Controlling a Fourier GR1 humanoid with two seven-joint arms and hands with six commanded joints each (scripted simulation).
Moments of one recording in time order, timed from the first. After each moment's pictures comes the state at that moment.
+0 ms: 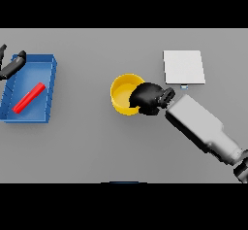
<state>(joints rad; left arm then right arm) -0.54 0.87 -0.53 -1.13 0.40 0.24 0.34 -0.73 -0.34 0.74 -1.13 0.91 0.49 -0.21</state>
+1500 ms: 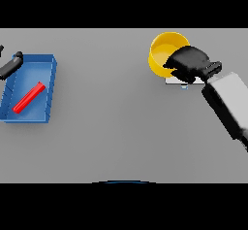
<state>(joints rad) -0.53 0.90 -0.53 -1.16 0.40 0.24 0.39 -0.76 -0.53 0.47 -1.15 0.84 0.41 -0.15</state>
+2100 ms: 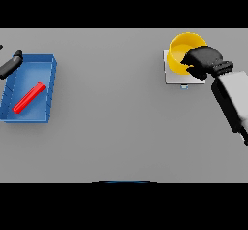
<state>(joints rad) -0.53 0.92 -0.53 -1.19 0.40 0.25 0.42 -0.81 -0.50 0.41 -0.79 0.86 0.26 -0.18</state>
